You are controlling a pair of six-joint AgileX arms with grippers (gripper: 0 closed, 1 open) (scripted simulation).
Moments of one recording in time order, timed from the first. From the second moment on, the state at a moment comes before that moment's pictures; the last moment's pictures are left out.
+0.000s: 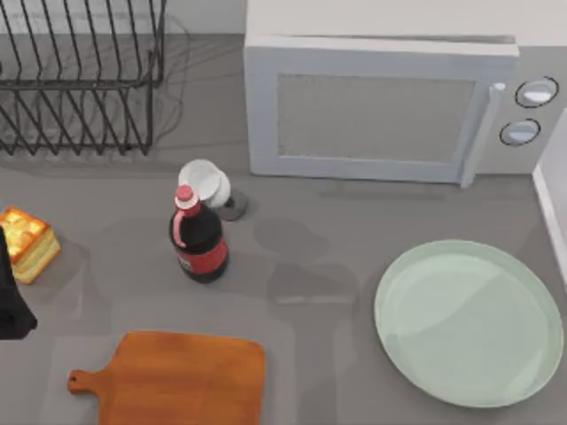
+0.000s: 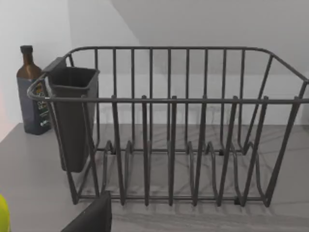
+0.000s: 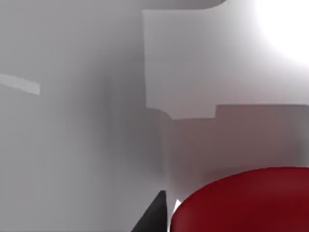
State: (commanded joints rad) left arm 0.00 0.00 0.00 0.00 0.00 0.00; right arm -0.35 2.34 1.50 -0.68 -0.01 -0.32
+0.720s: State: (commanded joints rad) left arm 0.00 0.00 0.00 0.00 0.00 0.00; right arm -0.35 2.18 1.60 -0.95 -0.01 -0.32
